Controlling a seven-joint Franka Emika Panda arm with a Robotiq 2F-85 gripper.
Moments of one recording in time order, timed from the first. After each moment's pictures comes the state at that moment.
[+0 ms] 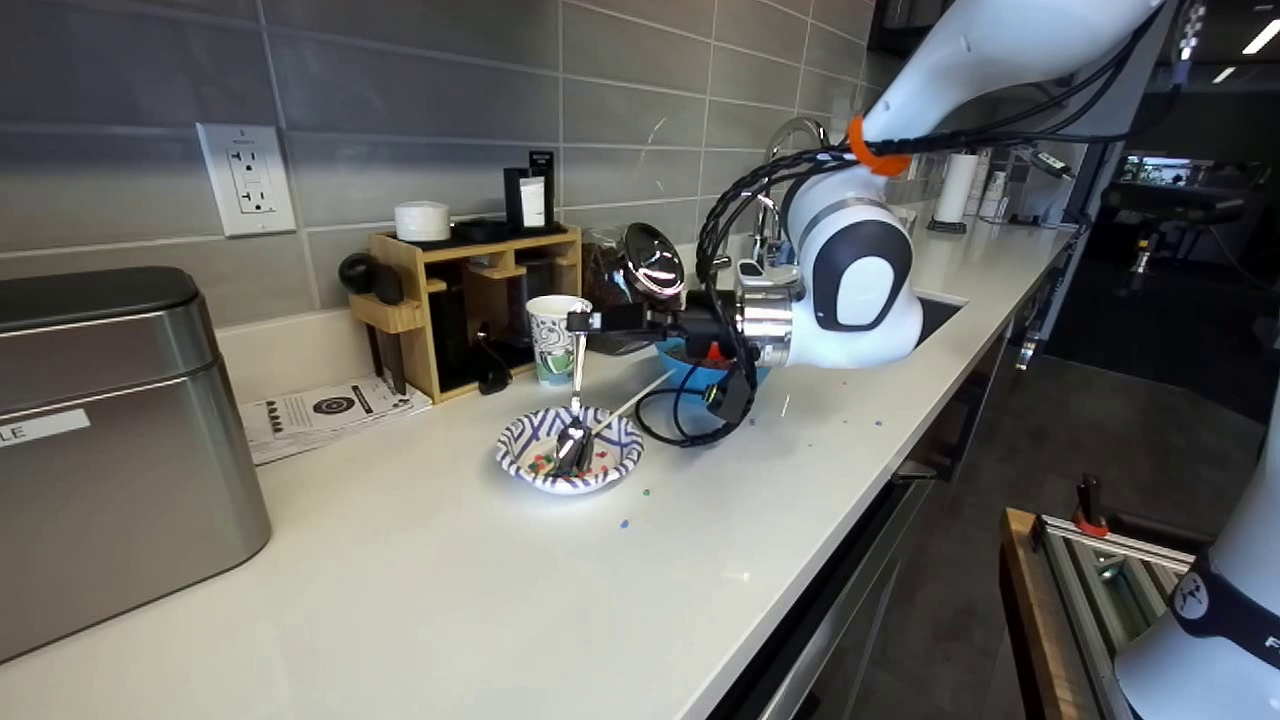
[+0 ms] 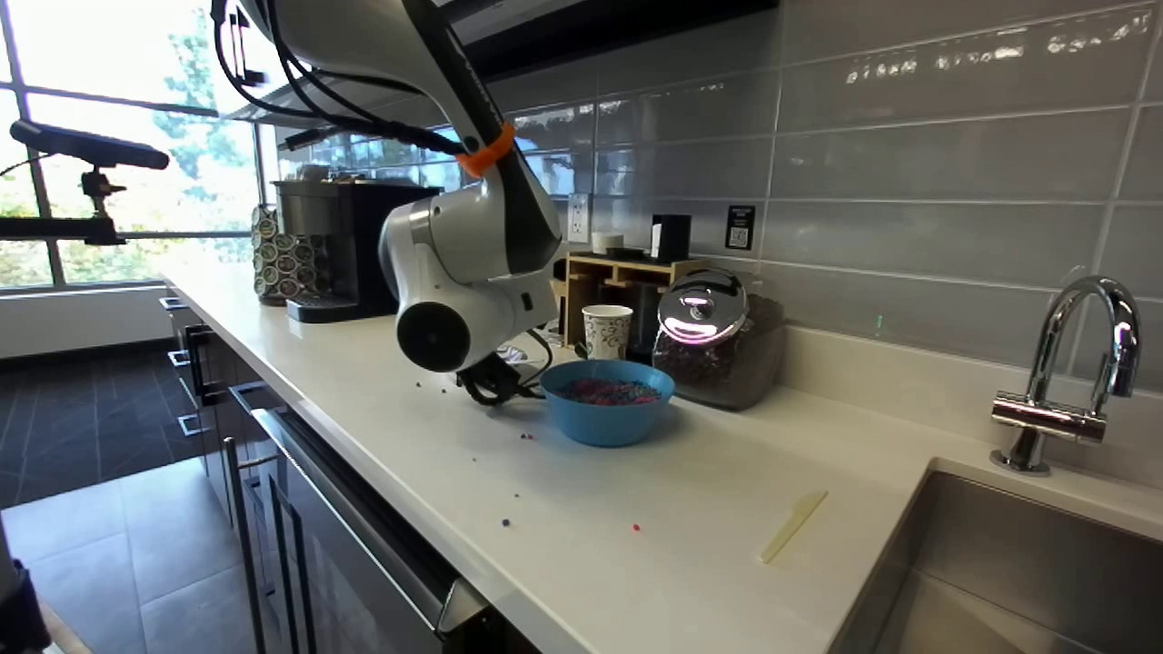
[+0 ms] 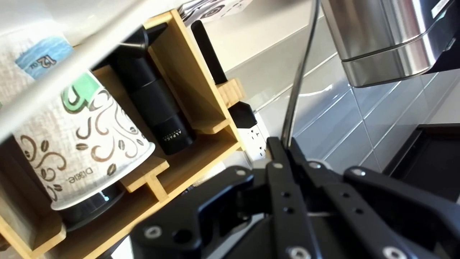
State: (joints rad) arm -0.05 0.11 -0.11 -2.54 2.51 2.02 -2.40
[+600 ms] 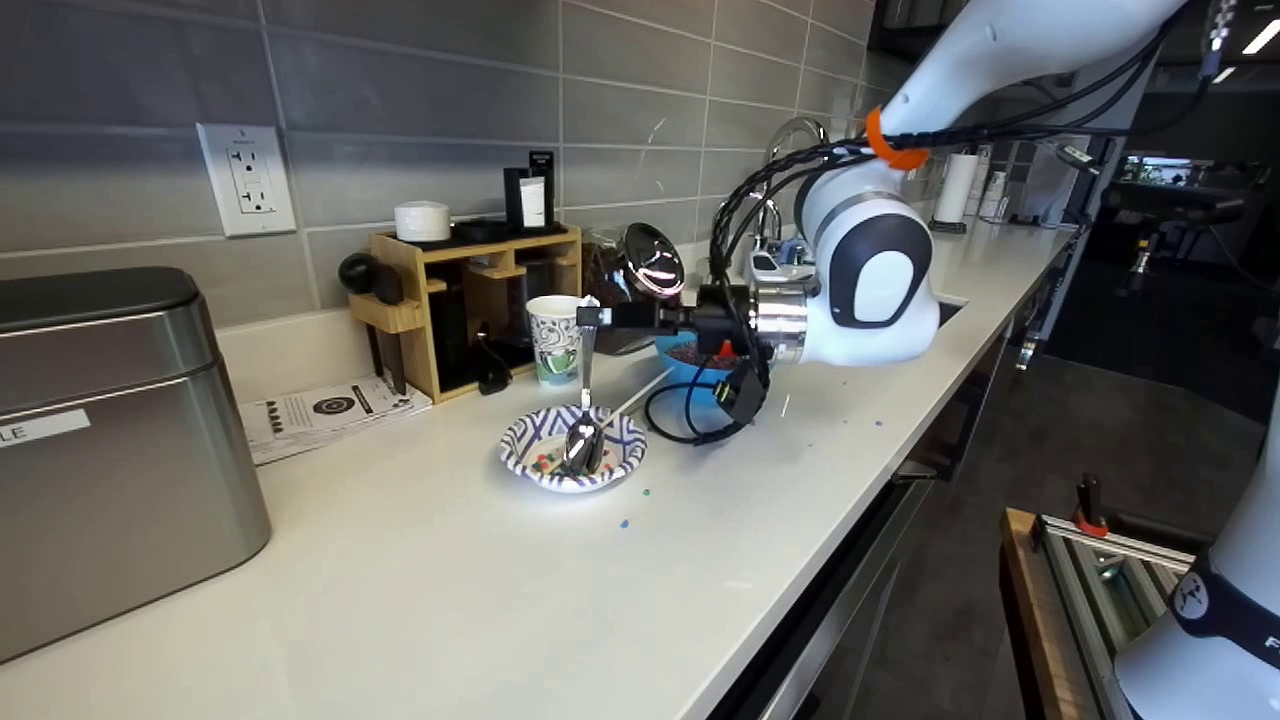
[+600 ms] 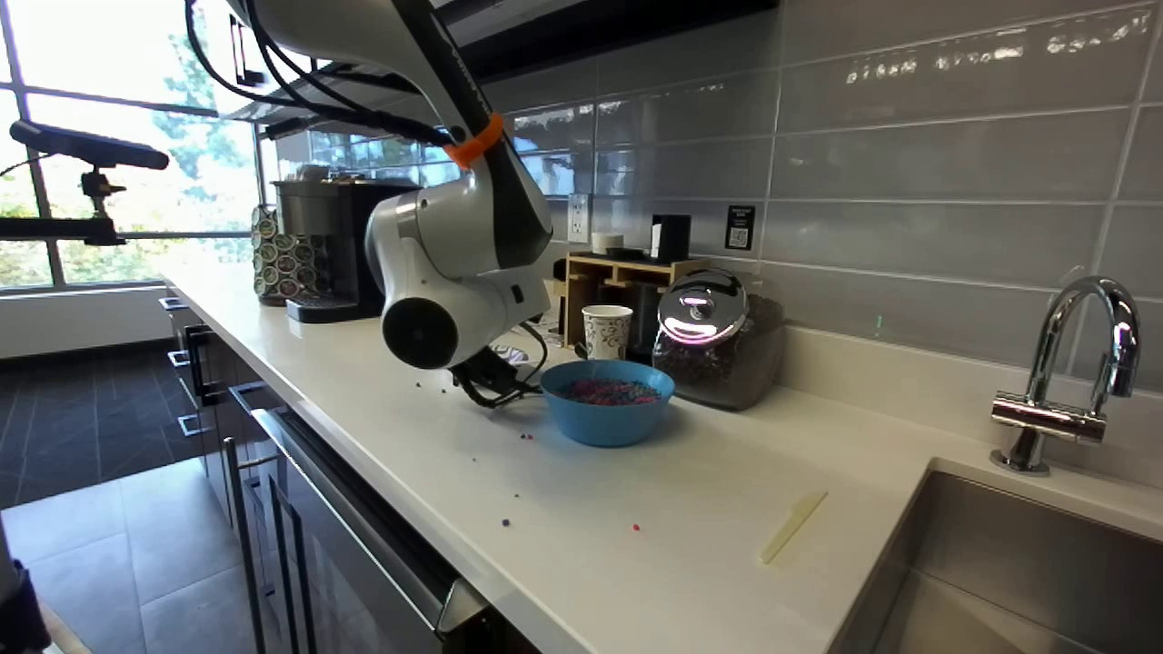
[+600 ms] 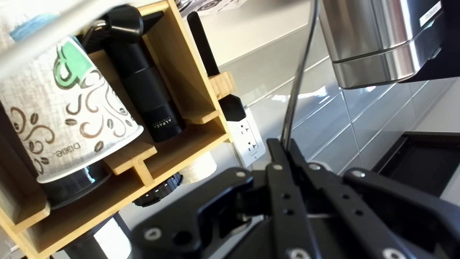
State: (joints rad) arm -0.05 0.06 -0.11 -2.59 2.51 2.01 -2.46
